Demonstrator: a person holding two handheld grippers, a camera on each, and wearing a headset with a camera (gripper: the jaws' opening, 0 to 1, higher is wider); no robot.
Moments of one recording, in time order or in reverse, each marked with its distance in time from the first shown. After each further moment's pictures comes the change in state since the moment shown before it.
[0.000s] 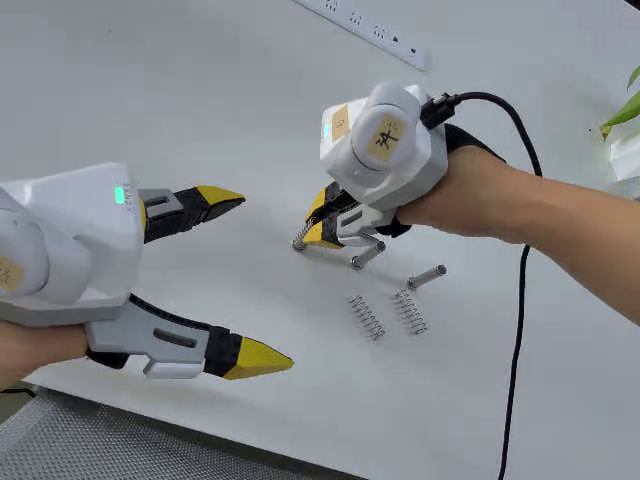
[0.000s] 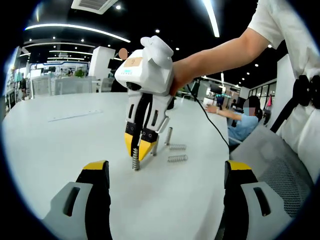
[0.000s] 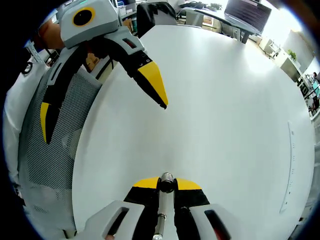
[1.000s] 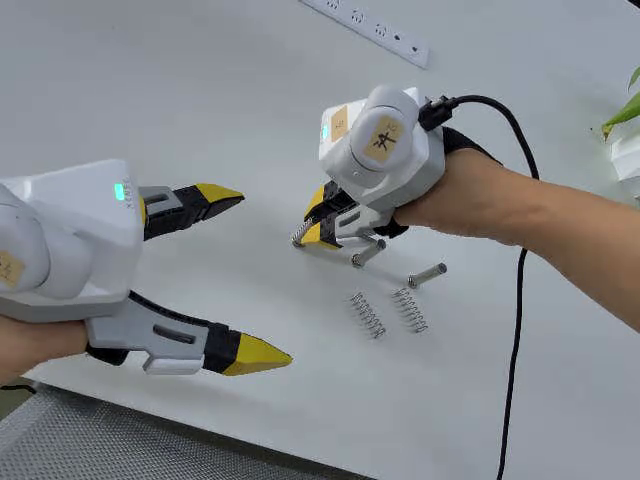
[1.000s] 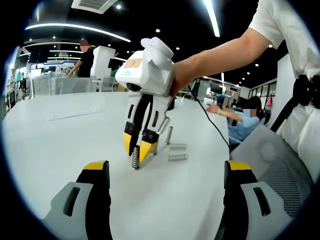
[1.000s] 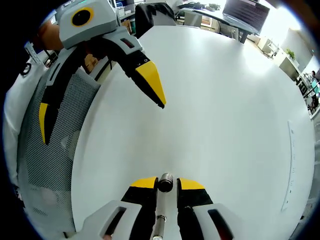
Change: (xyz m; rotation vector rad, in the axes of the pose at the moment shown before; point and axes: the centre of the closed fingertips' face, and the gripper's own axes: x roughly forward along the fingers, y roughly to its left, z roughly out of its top) left arm -0.001 0.001 0.000 0.000 0.004 -0.001; right arm -0.002 -0.007 0.000 0.017 -0.017 -0.006
